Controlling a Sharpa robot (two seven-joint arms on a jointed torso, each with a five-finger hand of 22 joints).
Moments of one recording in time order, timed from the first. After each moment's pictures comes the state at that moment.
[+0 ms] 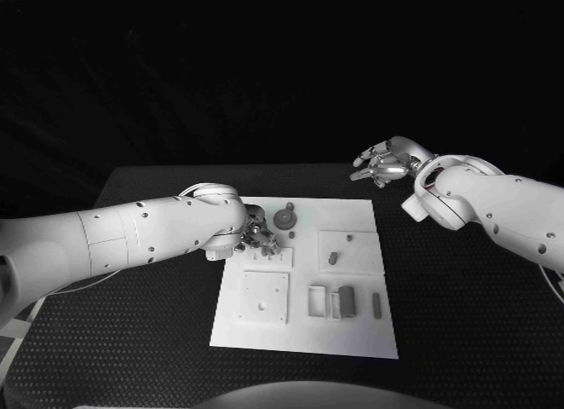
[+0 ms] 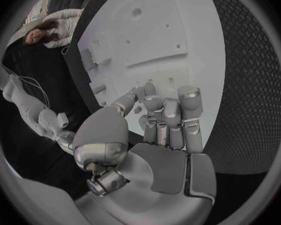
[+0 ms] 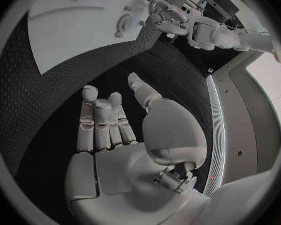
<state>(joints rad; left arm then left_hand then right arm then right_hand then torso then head) 1.25 -0.63 -0.17 1.32 -1.08 0.13 -0.58 0.89 -0.05 0.54 -0.13 0.05 1.08 0.01 0.52 0.81 1.23 -0.10 1.07 0.89 1.14 -0.19 1.45 0.87 0.02 1.33 -0.27 0.81 1.31 1.25 -0.61 -0.01 1.13 -0.92 -0.24 -0.02 1.14 -0.06 0.37 -0.29 0.05 0.85 0.16 0.18 0.64 0.89 0.05 1.14 0.82 1.09 -0.06 1.38 0.85 0.25 1.04 0.03 0.79 1.31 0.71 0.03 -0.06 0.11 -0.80</state>
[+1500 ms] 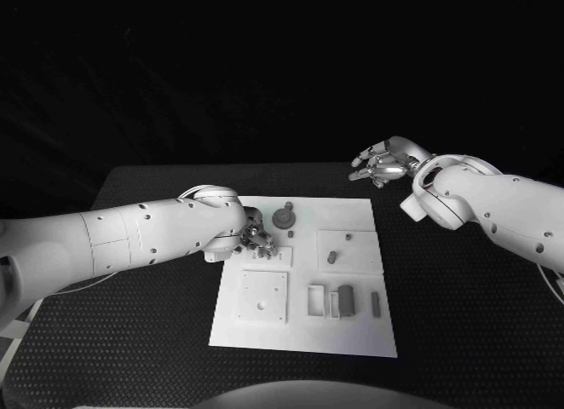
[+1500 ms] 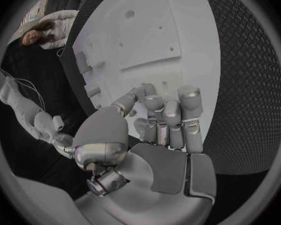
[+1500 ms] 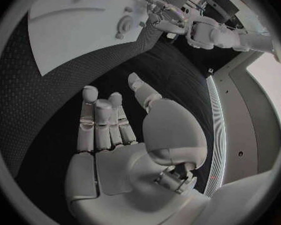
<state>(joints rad) 1.25 -0.61 -0.19 1.30 -1.08 0.13 -0.60 0.89 -0.05 0.54 -0.13 0.05 1.08 0.01 0.53 0.85 1.22 -0.10 1.07 0.89 1.13 -0.19 1.45 0.86 0.02 1.32 -0.27 0.81 1.31 1.25 -0.61 -0.01 1.13 -0.92 -0.24 -0.02 1.14 -0.06 0.37 -0.29 0.05 0.85 0.16 0.18 0.64 0.89 0.05 1.15 0.82 1.09 -0.06 1.38 0.85 0.25 1.04 0.03 0.79 1.31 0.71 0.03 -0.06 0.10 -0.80</state>
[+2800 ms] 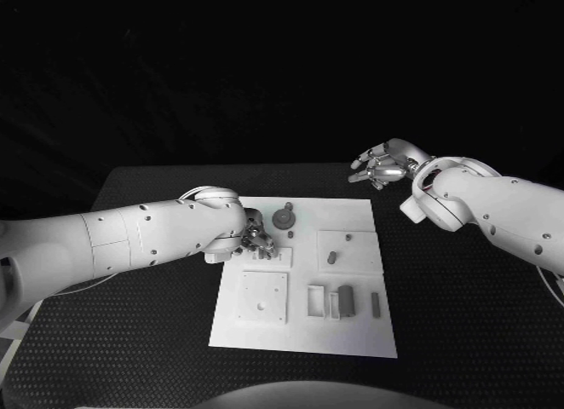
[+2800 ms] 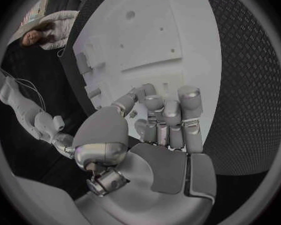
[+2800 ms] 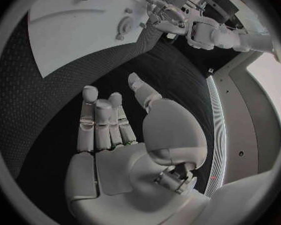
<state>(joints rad) 1.25 -0.61 -0.19 1.30 -1.08 0.13 -0.60 0.89 -0.05 0.54 -0.13 0.04 1.07 0.00 0.53 0.86 1.22 -0.10 1.07 0.89 1.13 -0.19 1.45 0.86 0.02 1.32 -0.27 0.82 1.31 1.25 -0.61 -0.01 1.13 -0.92 -0.24 -0.02 1.14 -0.06 0.37 -0.29 0.05 0.84 0.16 0.18 0.64 0.89 0.05 1.15 0.82 1.09 -0.06 1.38 0.85 0.25 1.04 0.03 0.79 1.31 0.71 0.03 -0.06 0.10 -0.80</state>
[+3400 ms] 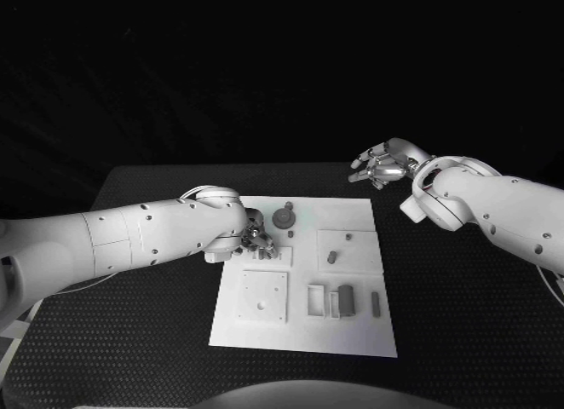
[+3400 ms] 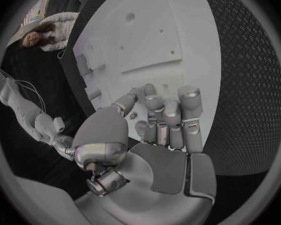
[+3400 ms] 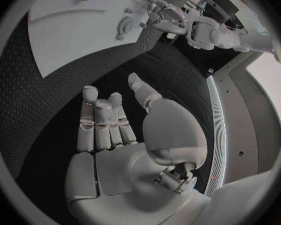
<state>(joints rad) 1.25 -0.61 -0.19 1.30 -1.08 0.15 -0.60 0.89 -0.05 0.54 -0.13 0.05 1.08 0.01 0.53 0.87 1.22 -0.10 1.07 0.89 1.13 -0.19 1.45 0.86 0.02 1.32 -0.27 0.82 1.31 1.25 -0.61 -0.01 1.13 -0.92 -0.24 -0.02 1.14 -0.06 0.37 -0.29 0.05 0.84 0.16 0.18 0.64 0.89 0.05 1.15 0.81 1.09 -0.06 1.38 0.85 0.25 1.04 0.03 0.79 1.31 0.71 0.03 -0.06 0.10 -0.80</state>
